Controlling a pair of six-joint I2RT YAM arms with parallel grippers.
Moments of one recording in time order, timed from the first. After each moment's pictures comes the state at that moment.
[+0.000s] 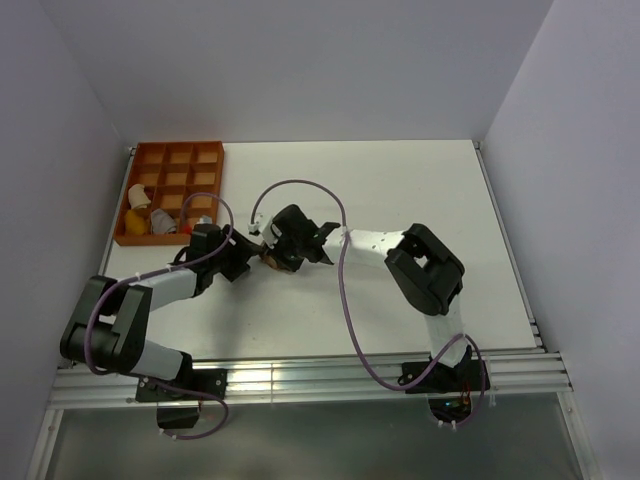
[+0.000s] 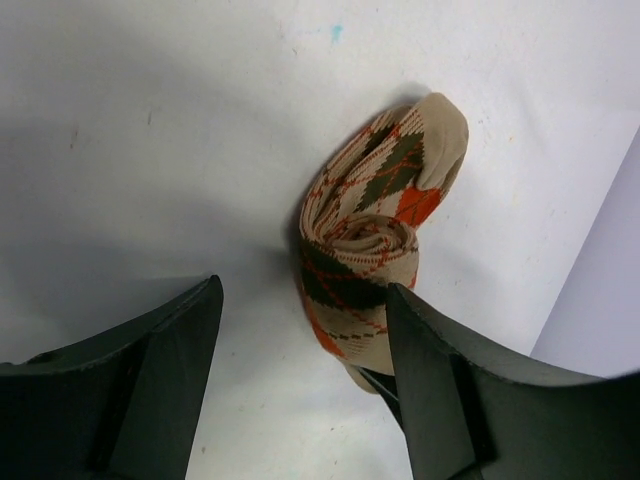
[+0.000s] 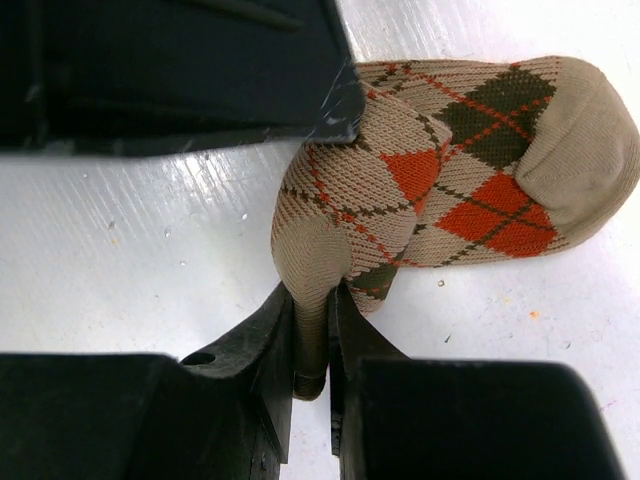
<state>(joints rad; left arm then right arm) -0.27 1.43 0.50 0.22 0.13 -1.07 0.87 1.99 1.33 -0.21 -0.16 -0.19</state>
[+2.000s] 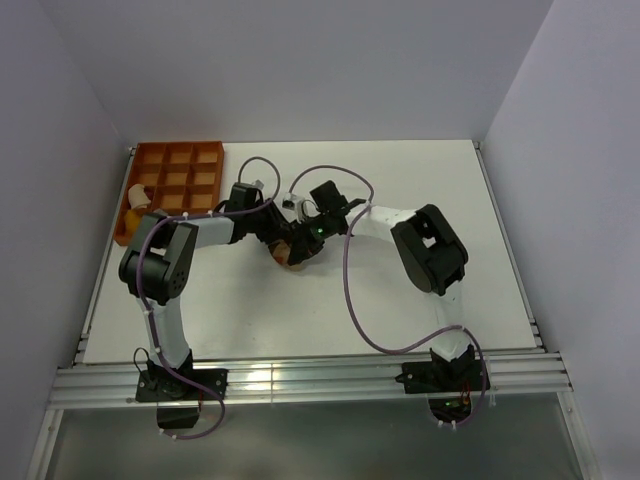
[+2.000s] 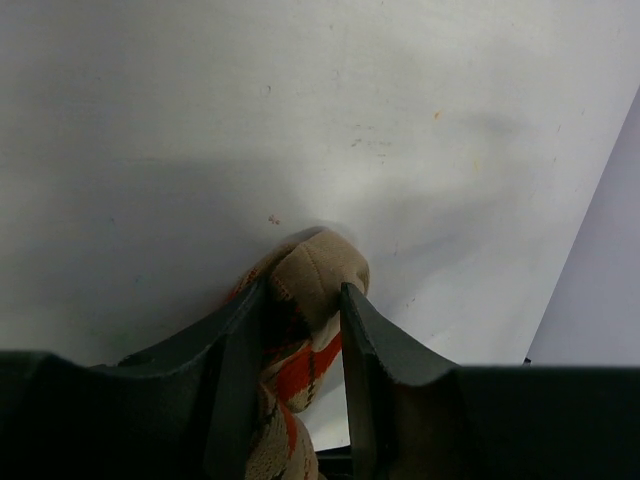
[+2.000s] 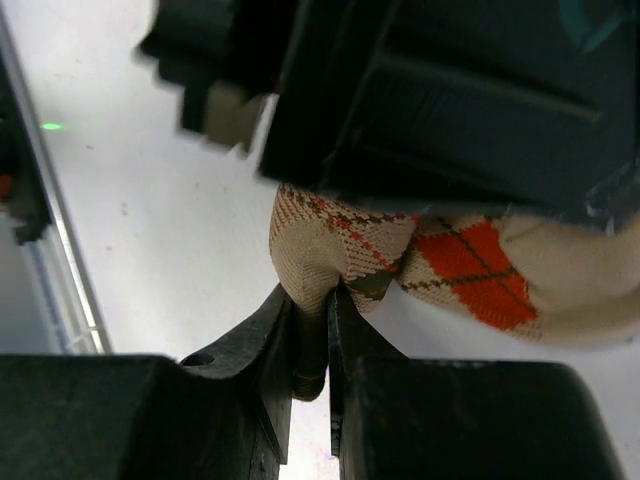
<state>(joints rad) -0.36 1.95 1.08 0.09 0.38 -0.86 0.61 2.07 1.36 -0.25 -0.73 0.00</state>
